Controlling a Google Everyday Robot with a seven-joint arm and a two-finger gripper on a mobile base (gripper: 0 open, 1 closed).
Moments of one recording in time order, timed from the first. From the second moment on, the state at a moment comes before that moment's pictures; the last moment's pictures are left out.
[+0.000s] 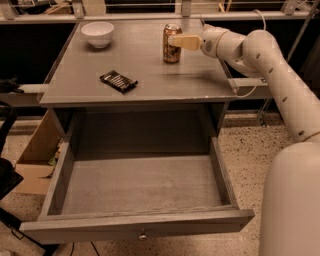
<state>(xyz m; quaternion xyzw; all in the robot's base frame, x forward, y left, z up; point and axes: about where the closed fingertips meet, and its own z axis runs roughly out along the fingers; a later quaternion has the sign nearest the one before) 0.872 -0.108 0.916 -0.25 0.68 0.27 0.64</state>
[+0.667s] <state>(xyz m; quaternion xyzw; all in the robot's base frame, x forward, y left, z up) 0.892 -0.062 0.906 -0.27 0.68 0.29 0.61</state>
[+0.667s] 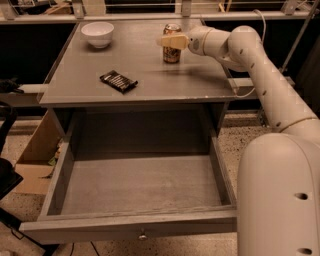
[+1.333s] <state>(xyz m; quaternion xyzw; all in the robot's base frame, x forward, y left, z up) 0.891 -0.044 0.904 -0.29 0.69 0.29 0.60</state>
